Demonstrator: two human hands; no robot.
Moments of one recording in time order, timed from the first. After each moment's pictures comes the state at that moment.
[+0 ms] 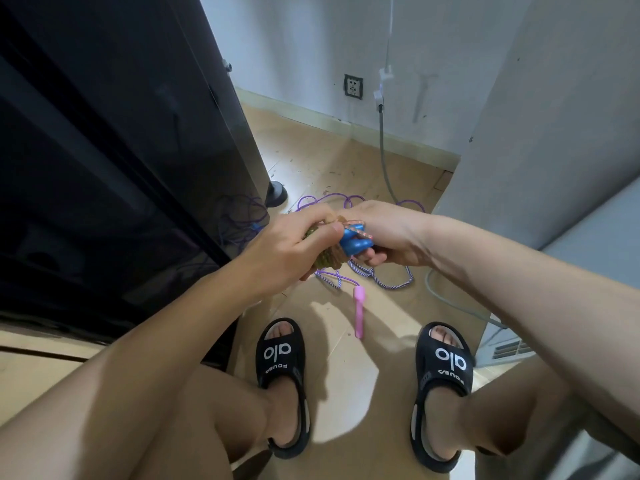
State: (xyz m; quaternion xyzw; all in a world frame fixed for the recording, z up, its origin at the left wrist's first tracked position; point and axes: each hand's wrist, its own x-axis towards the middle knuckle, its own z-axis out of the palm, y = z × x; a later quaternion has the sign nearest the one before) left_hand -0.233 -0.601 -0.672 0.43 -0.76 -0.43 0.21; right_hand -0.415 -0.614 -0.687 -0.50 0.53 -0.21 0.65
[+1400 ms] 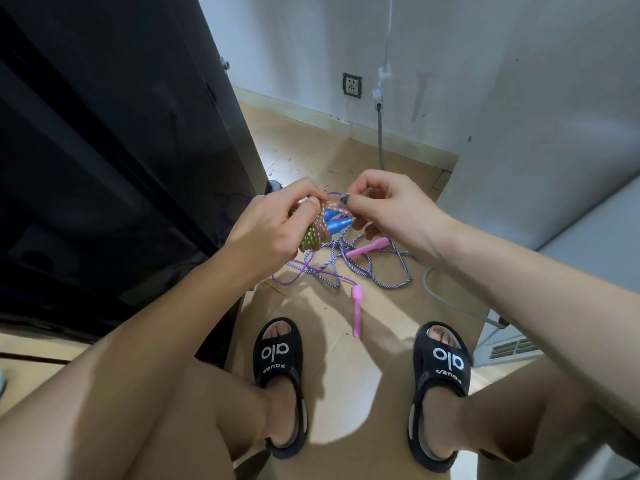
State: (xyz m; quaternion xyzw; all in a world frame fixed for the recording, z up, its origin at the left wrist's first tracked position) left_hand -0.228 -0.620 -0.672 0.50 -0.76 -0.32 0.26; right_hand -0.423 -0.609 -0.675 -0.53 0.58 -0.39 0.48
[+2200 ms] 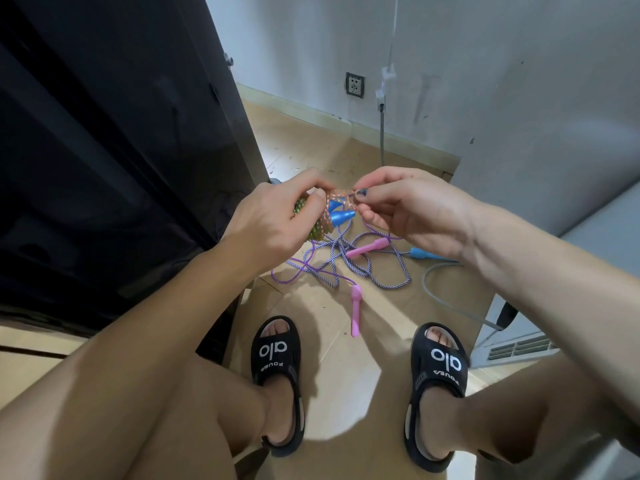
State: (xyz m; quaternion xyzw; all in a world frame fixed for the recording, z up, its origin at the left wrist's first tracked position) left_hand -0.231 -0.618 -0.663 0.49 -0.80 -0.25 0.25; right_hand -0.437 -0.611 -0.661 -0.33 0.48 -0.44 0.69
